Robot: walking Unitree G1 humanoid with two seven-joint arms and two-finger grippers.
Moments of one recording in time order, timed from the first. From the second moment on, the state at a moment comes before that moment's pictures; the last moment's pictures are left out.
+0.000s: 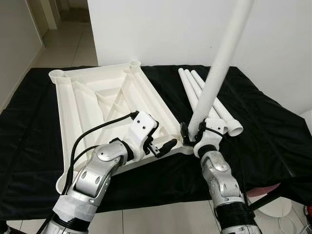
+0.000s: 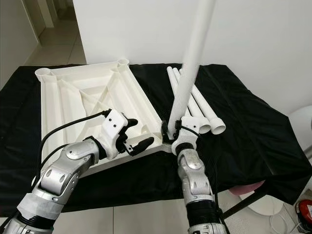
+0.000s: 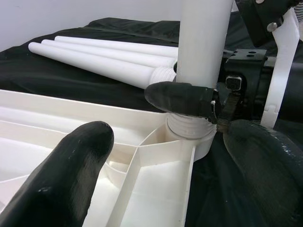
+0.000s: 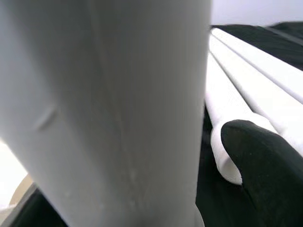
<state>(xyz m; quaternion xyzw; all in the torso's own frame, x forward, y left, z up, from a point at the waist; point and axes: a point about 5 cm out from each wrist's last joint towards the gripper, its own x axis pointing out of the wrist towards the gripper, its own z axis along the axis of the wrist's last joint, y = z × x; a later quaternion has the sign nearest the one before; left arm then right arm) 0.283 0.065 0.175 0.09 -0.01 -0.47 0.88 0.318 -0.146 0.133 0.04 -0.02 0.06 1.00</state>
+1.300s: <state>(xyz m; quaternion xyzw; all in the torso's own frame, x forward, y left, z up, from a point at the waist) 0.274 0.048 0.162 0.08 0.01 -0.48 0.87 0.332 -0.152 0.129 -0.03 -0.01 0.28 0.96</state>
